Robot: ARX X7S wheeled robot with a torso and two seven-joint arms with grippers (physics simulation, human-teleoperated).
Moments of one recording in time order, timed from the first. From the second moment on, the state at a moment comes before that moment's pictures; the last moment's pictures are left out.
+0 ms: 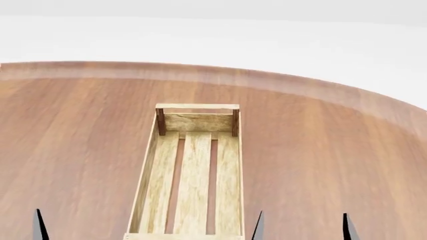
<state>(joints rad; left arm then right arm) 0.21 -0.28 0.22 0.40 0.16 0.33 -0.48 -0.16 0.27 -0.23 -0.34 0.02 -0.45 0.34</state>
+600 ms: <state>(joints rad) 0.21 -0.29 0.22 0.41 0.17 0.30 -0.50 -0.16 0.28 -0.25 -0.32 0.02 -0.46 0.36</state>
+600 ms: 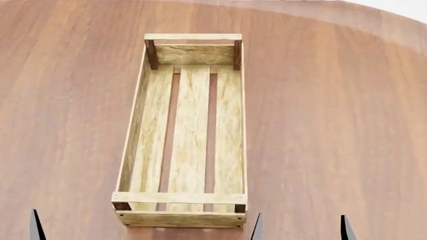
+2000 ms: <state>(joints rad) 0.32 -0.55 -0.03 0.53 -0.35 -0.11 -0.35 -0.16 0.30 -0.28 -0.31 0.03 -0.46 0.38</state>
